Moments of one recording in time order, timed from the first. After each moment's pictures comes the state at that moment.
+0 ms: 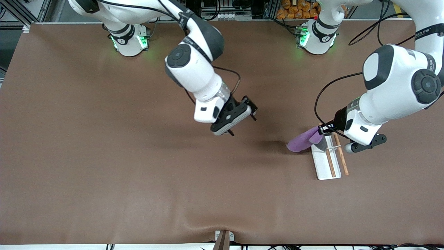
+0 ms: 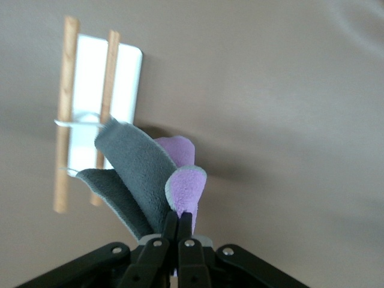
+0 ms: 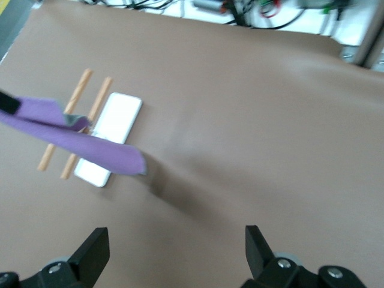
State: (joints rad) left arm -0.07 0.28 -0.17 -1.63 -0.12 1.89 -0.45; right arm 0.57 0.60 0.18 -1.26 0.16 2.36 0.19
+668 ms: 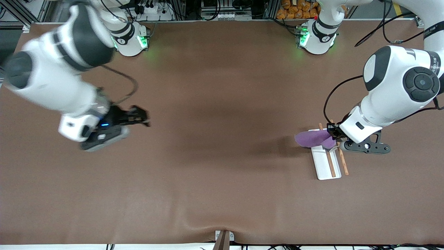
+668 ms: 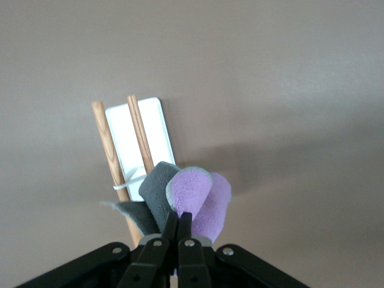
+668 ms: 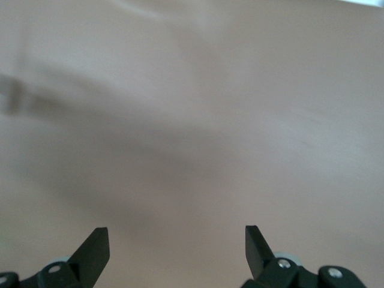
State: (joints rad) left arm -0.07 0.28 -0.17 -1.58 0.03 1.89 -0.06; right arm 0.05 0.30 0.17 -1.41 0.16 1.73 -0.15
